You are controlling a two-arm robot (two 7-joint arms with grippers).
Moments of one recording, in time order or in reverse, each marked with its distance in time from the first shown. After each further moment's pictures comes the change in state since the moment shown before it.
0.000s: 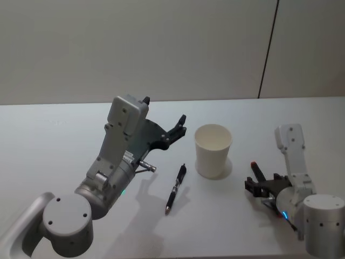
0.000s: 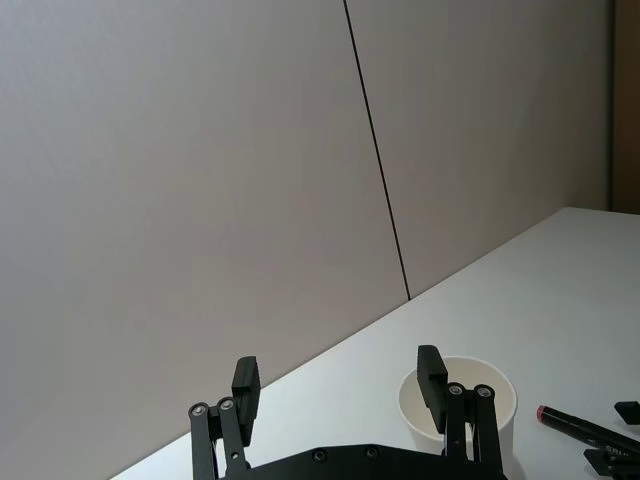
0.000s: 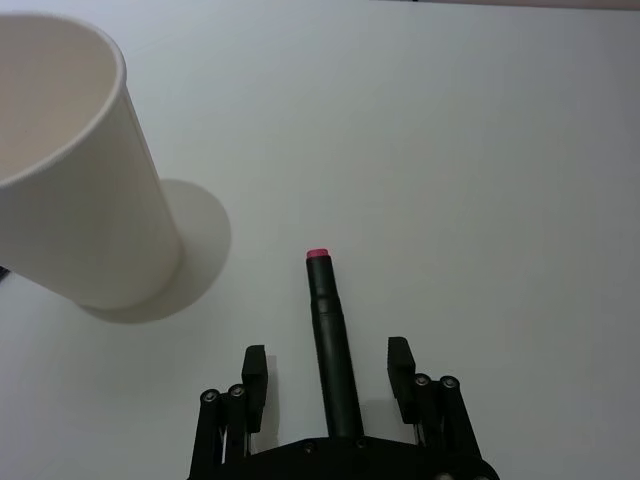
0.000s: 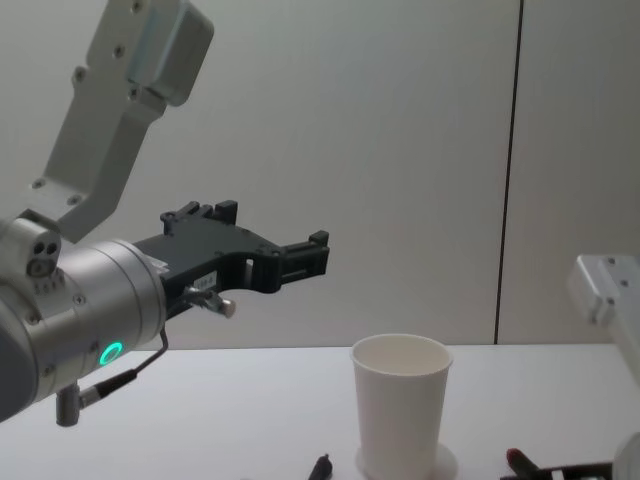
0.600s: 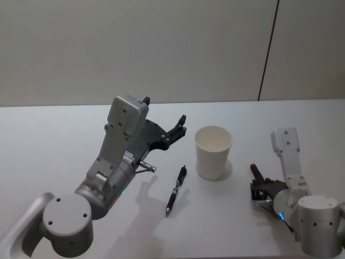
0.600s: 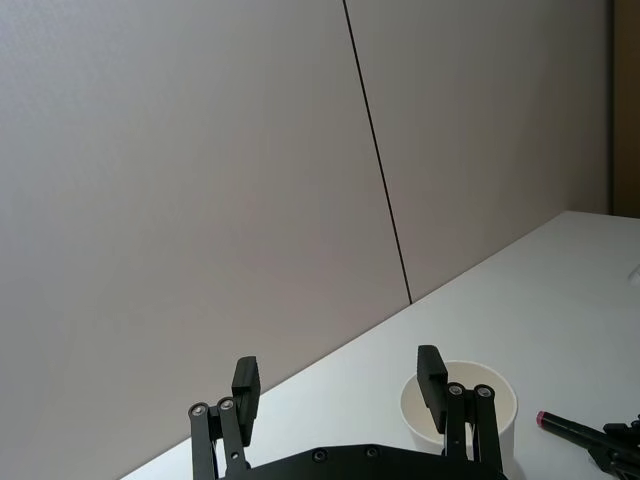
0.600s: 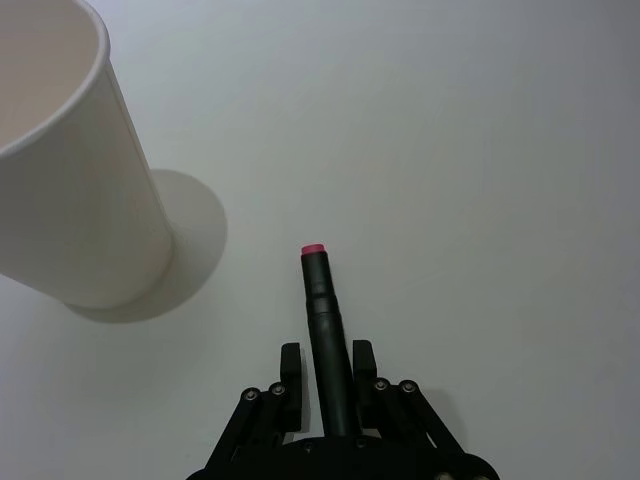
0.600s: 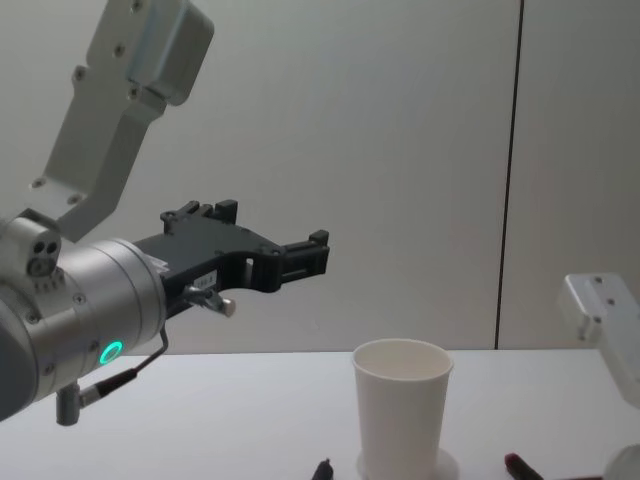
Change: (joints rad) left arm 0.000 0.000 0.000 0.000 0.000 0.000 0.000; right arm 0.028 -0.020 0.002 0.078 -0.024 -0.004 0.005
